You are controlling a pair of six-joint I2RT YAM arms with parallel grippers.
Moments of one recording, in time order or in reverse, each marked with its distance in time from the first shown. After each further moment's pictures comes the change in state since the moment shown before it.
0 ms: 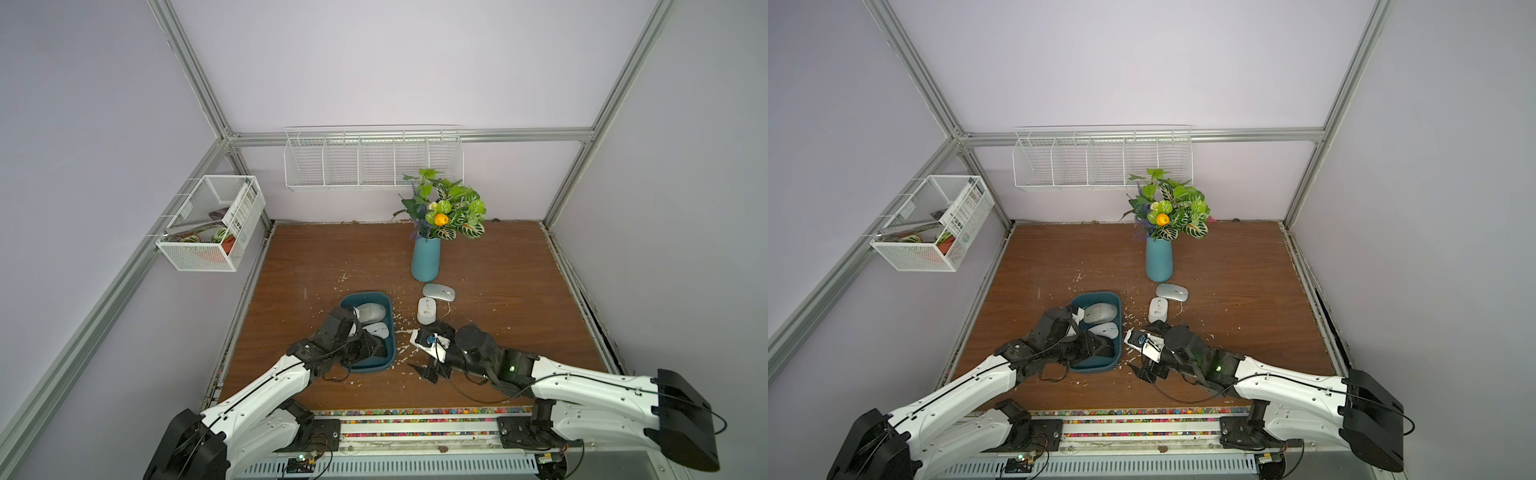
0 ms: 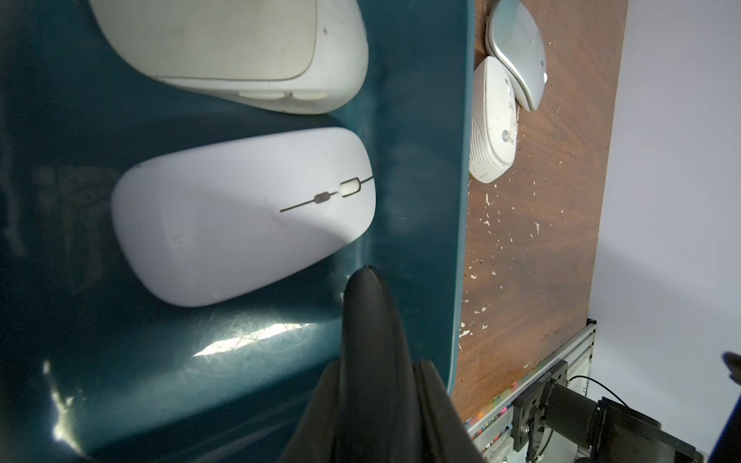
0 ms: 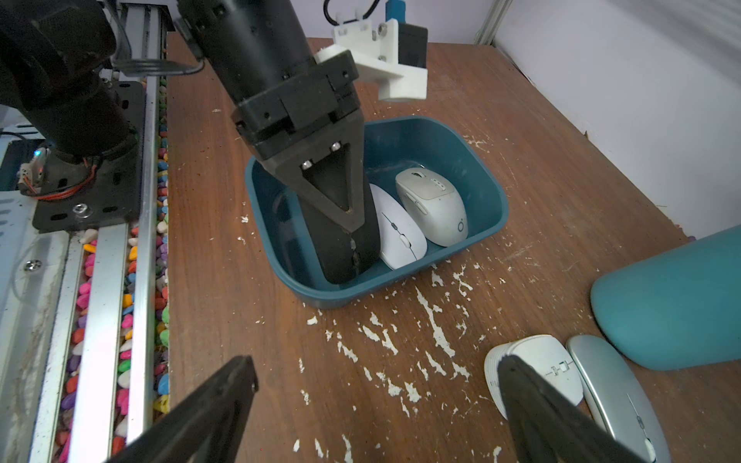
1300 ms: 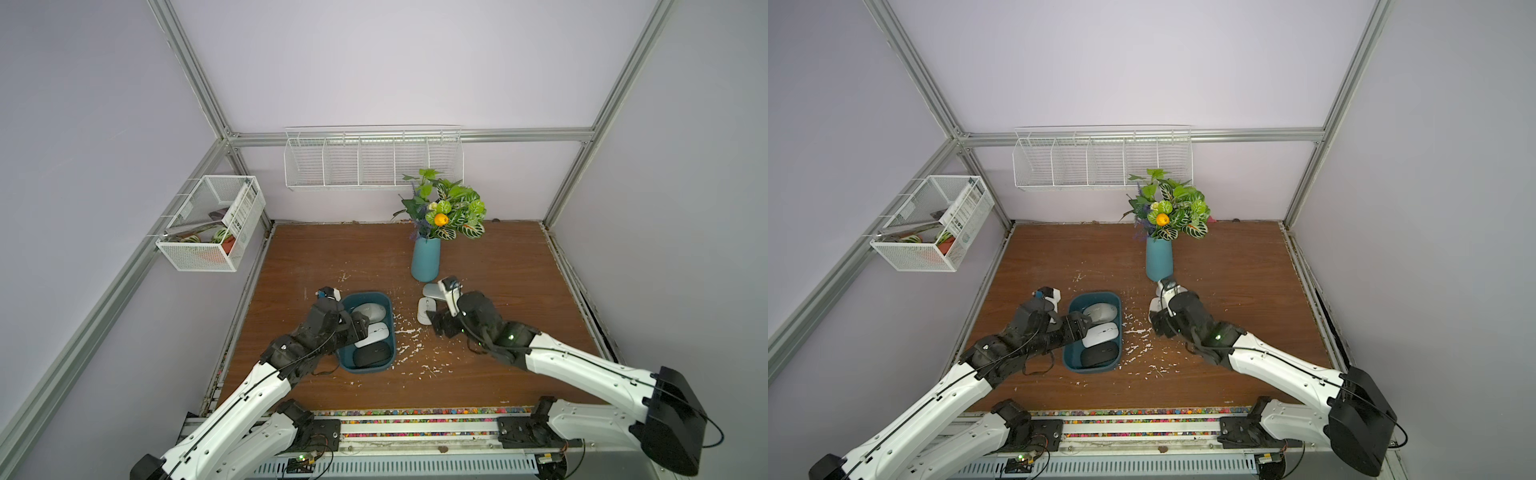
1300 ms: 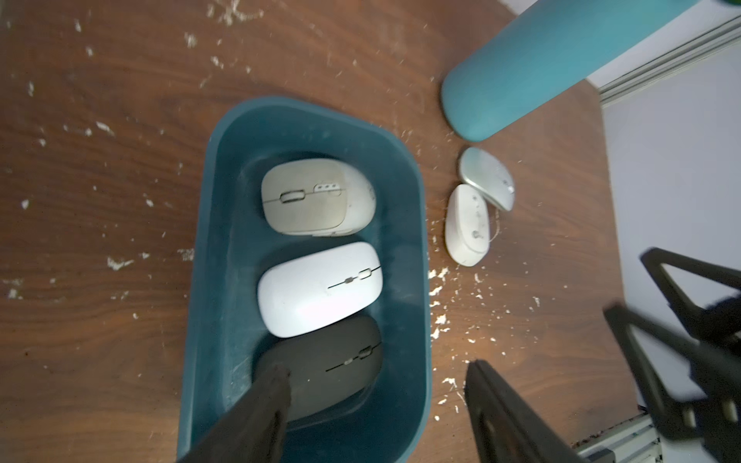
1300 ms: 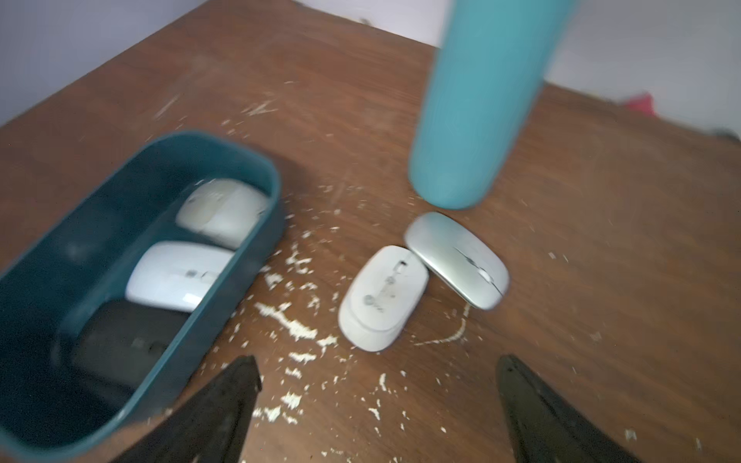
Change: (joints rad) left arm 0.000 -0.207 0.227 -0.304 -0.305 0.088; right arm -0.275 0.114 0.229 -0.270 0.301 0.520
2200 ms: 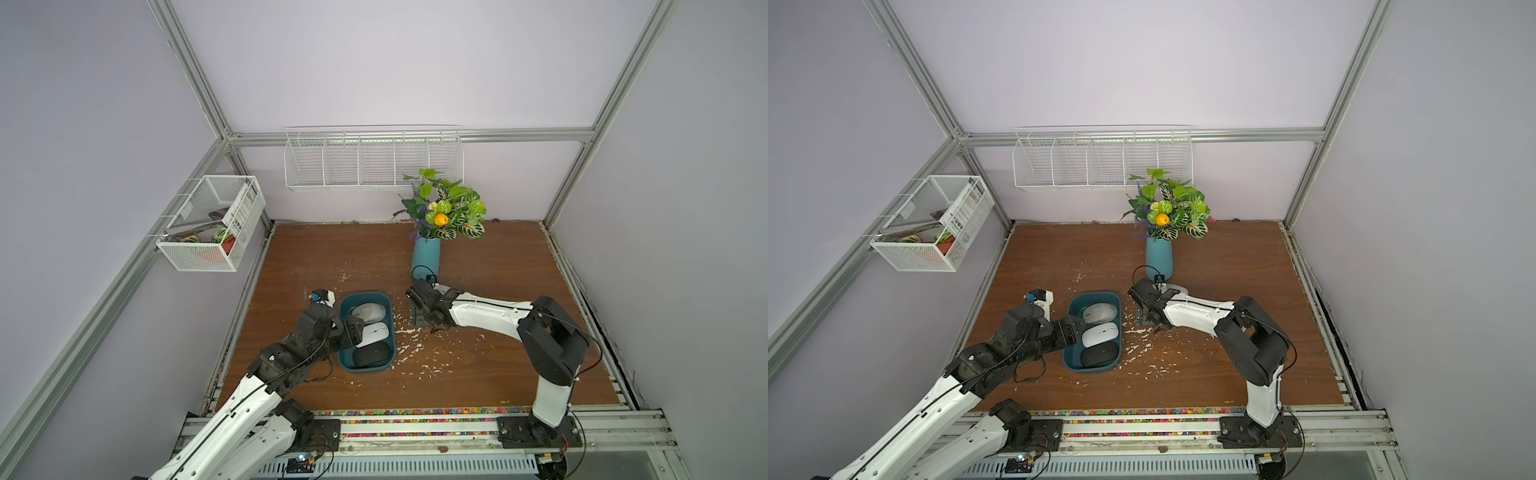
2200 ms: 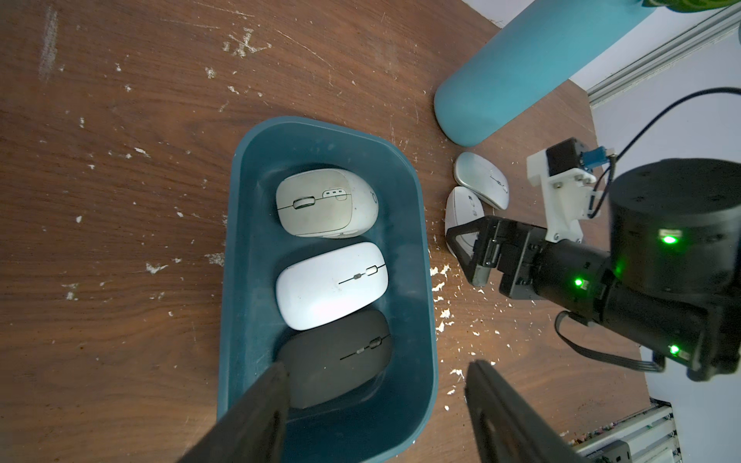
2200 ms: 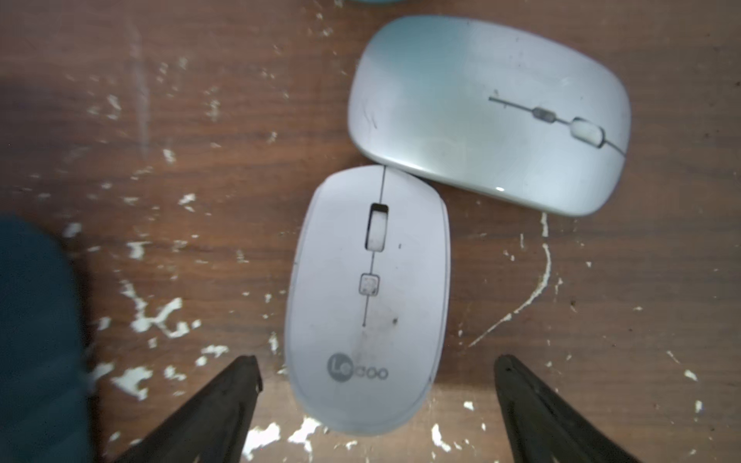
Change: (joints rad) left arm 0.000 -0.078 0.000 -0.068 -0.021 0.044; right arm 0.009 0.681 0.422 -0.312 0.010 0.478
